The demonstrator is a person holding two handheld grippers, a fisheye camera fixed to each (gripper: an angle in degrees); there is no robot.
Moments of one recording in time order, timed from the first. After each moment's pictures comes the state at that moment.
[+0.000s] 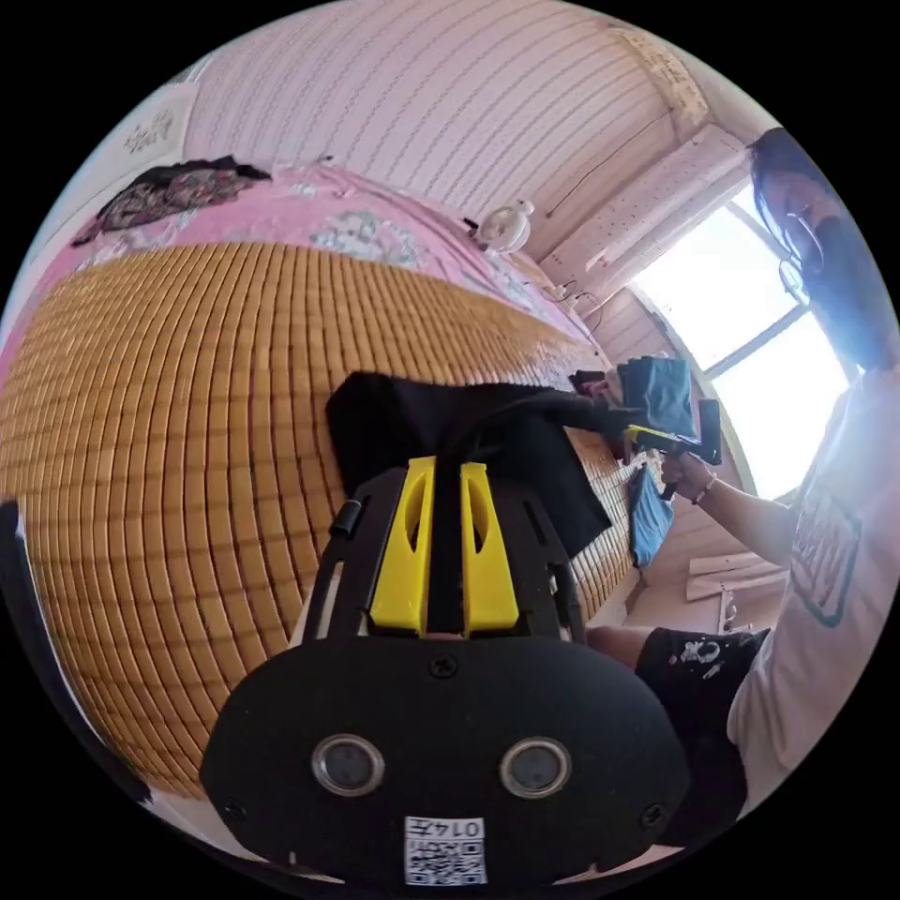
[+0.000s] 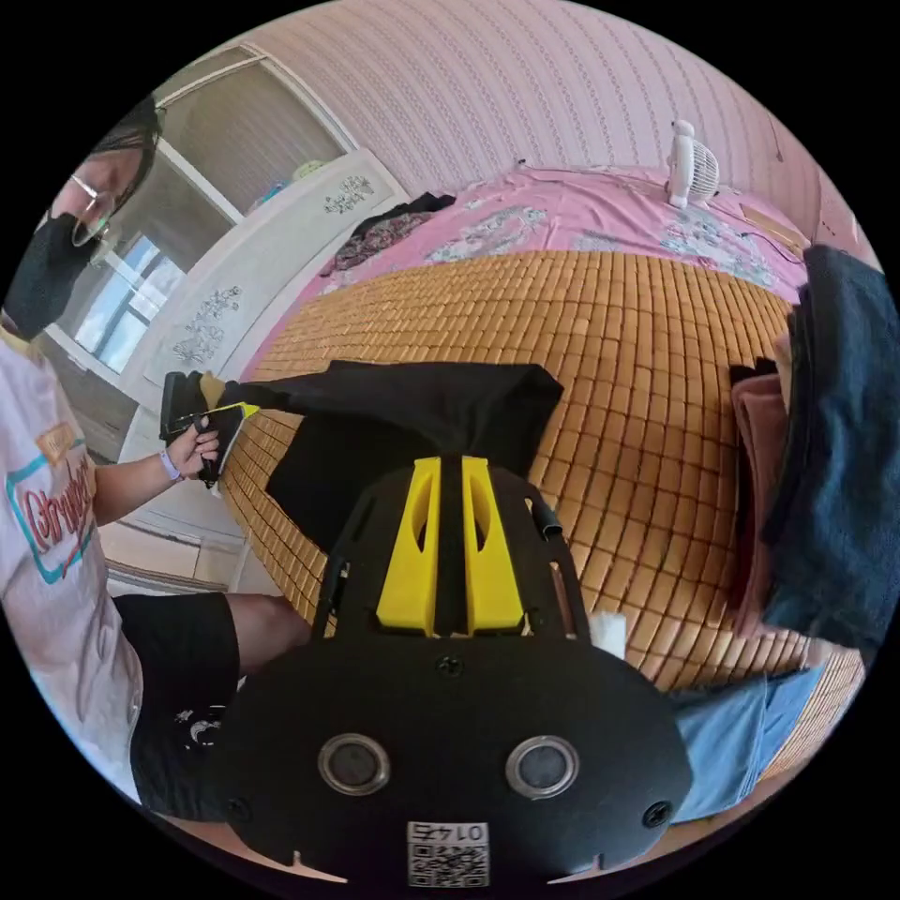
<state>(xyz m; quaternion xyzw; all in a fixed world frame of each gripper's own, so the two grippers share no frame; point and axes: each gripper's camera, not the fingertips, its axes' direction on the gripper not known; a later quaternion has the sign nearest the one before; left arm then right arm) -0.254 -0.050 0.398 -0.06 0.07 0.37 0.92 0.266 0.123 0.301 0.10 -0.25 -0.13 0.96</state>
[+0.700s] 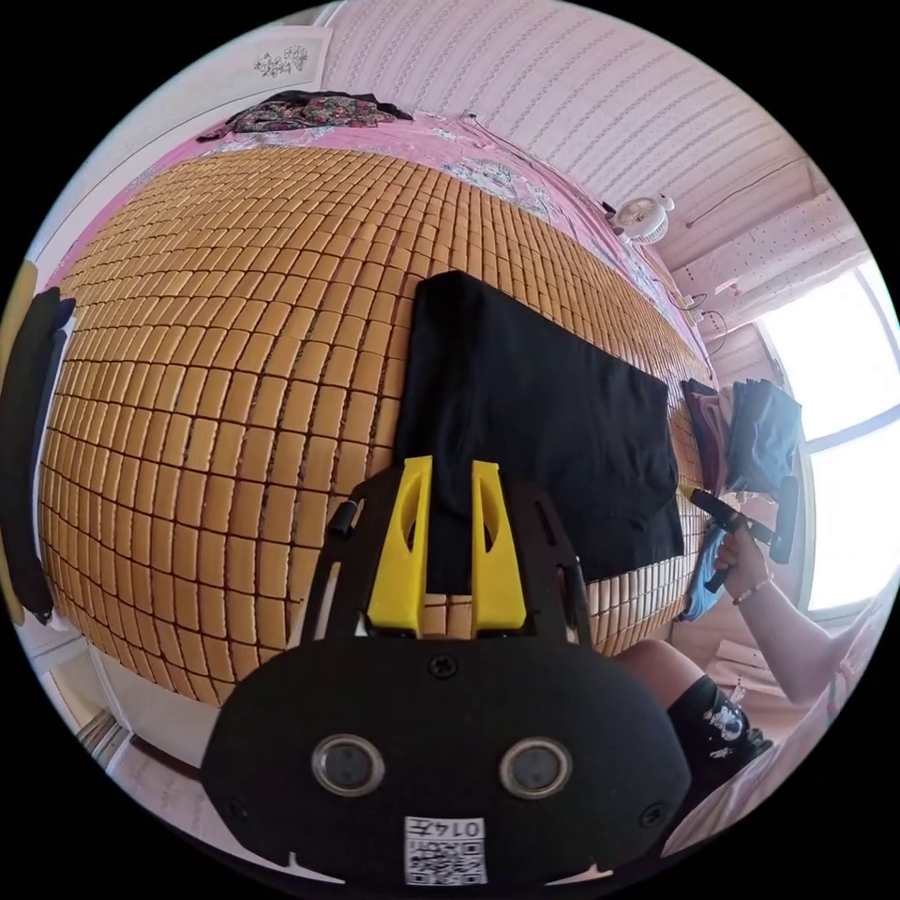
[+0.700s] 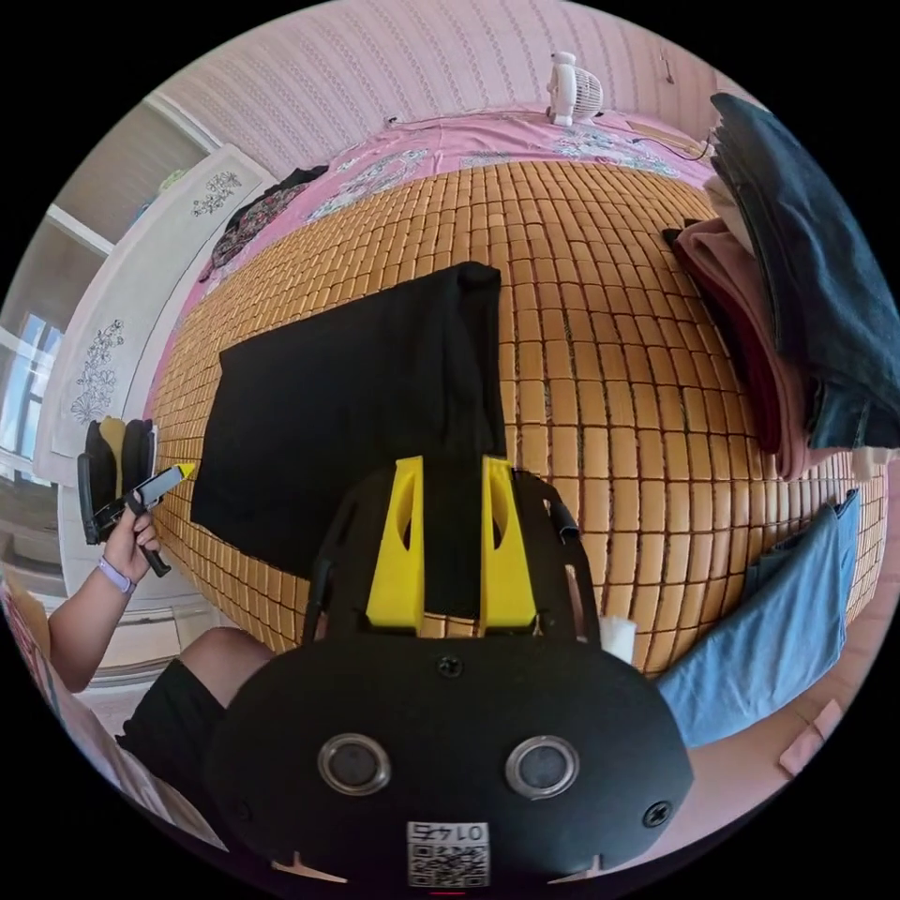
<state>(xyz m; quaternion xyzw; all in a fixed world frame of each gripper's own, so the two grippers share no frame) -0.292 0.021 0.424 -0.03 -0.05 0.26 0.96 0.204 0.156 0.401 0.06 -0.18 -0.03 0.98</state>
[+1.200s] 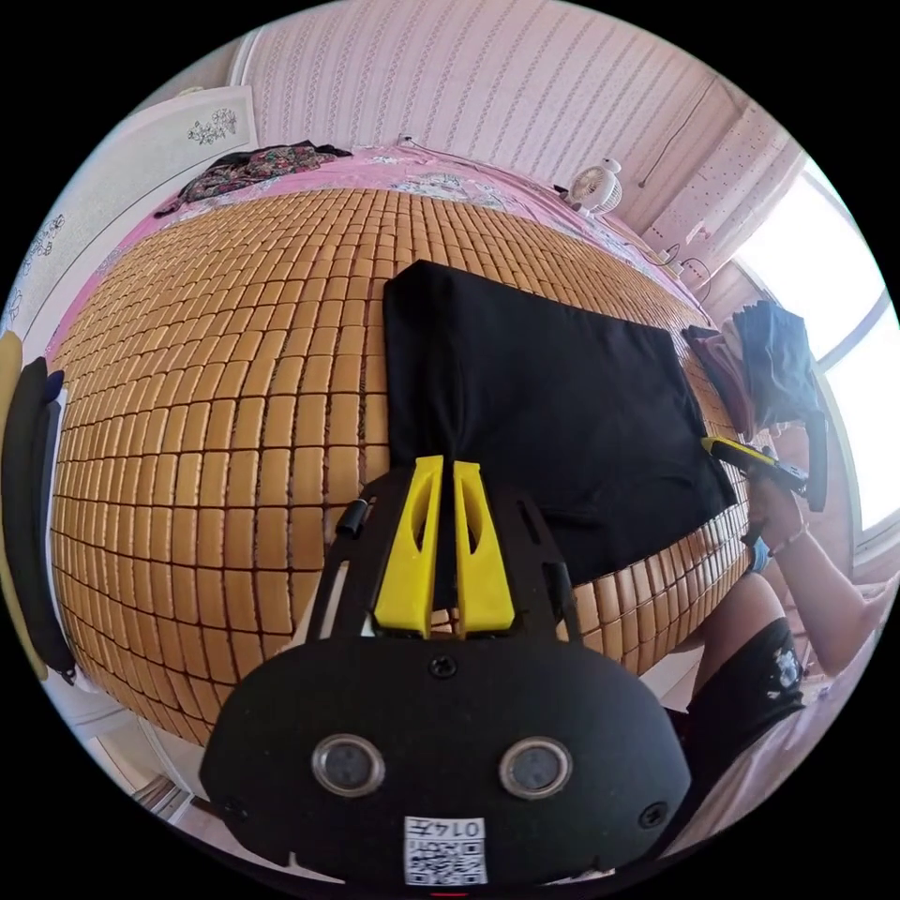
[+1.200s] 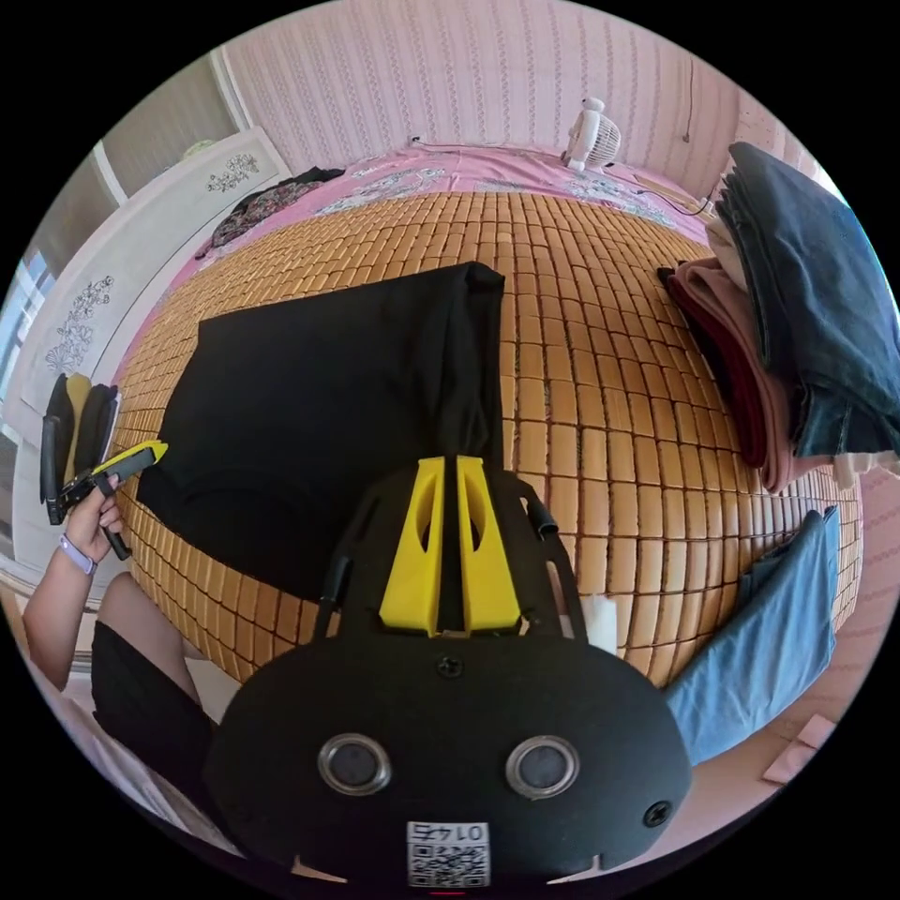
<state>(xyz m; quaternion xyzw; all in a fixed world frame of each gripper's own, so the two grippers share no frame) -0.308 0.076 0.434 0.01 -0.08 0.36 0.93 0.195 0.213 0.440 0.14 -0.13 -0.05 0.98</state>
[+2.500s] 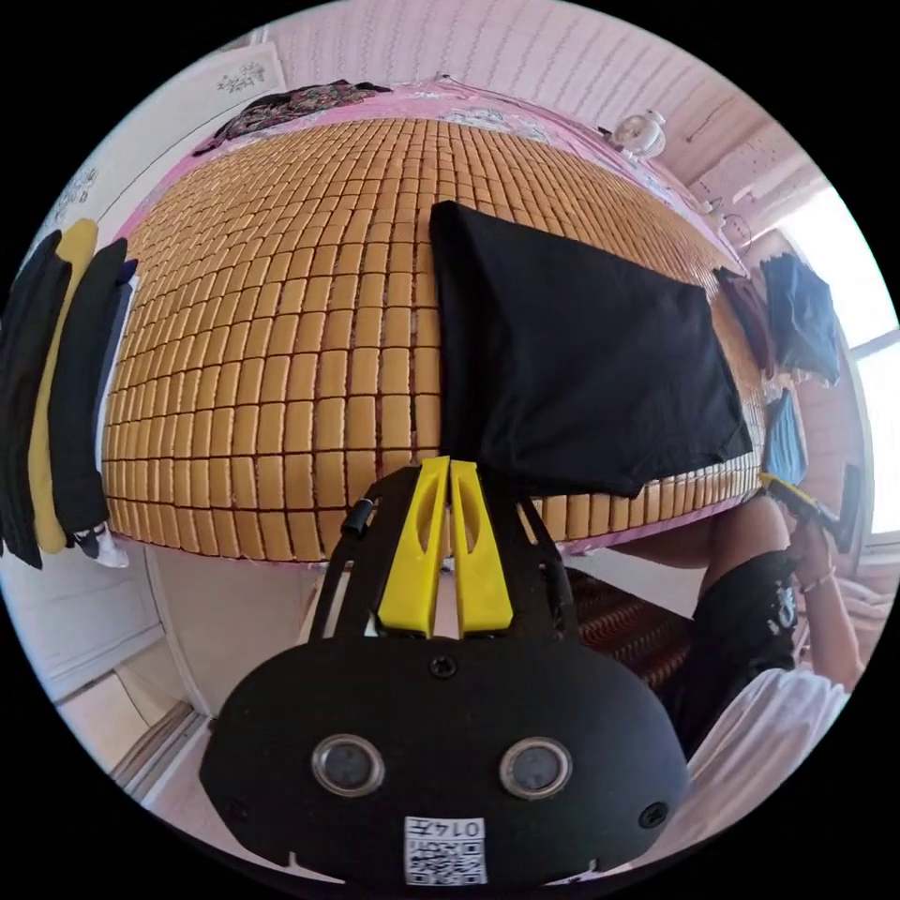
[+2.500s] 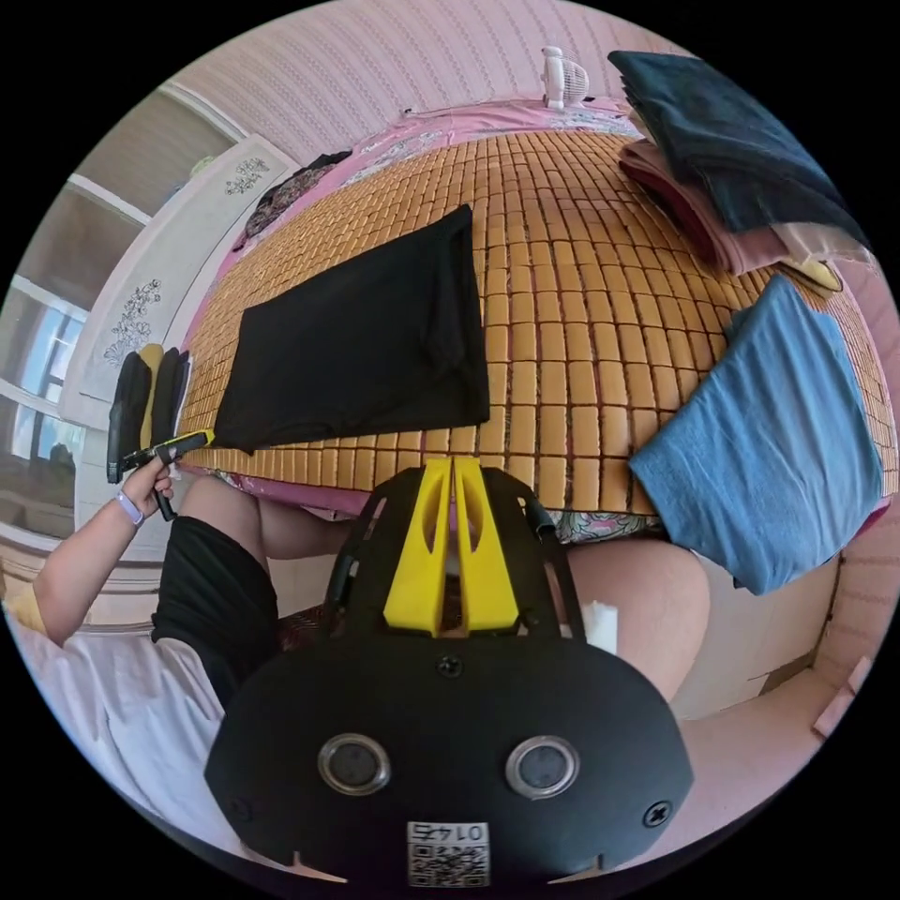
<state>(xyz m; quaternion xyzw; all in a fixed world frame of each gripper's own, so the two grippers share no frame) -0.376 0.212 0.405 -0.07 -0.17 0.34 0.92 0.299 0.386 0.496 0.09 -0.22 -0.02 0.97</state>
